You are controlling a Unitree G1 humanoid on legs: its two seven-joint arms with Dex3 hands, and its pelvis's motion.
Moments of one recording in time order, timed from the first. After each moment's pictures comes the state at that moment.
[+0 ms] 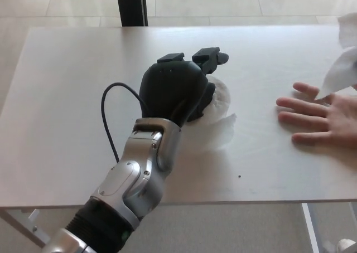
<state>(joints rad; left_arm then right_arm) -0.52 0.12 -0.52 0.32 0.80 0.19 0.26 -0.43 -0.21 -0.36 -0.06 0.30 0.41 -0.22</state>
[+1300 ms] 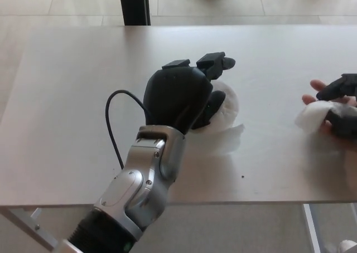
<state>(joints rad) -0.47 0.09 -0.52 0.24 0.80 0.19 0.26 -0.52 -0.55 0.38 0.63 -0.20 0.17 -0.34</state>
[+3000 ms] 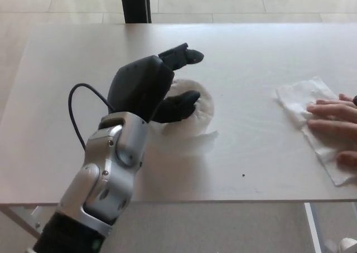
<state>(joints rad) -0.43 0.17 -0.32 0.03 0.64 0.25 0.01 -0.17 -0.87 0.11 -0.16 -0.51 0.24 -0.03</state>
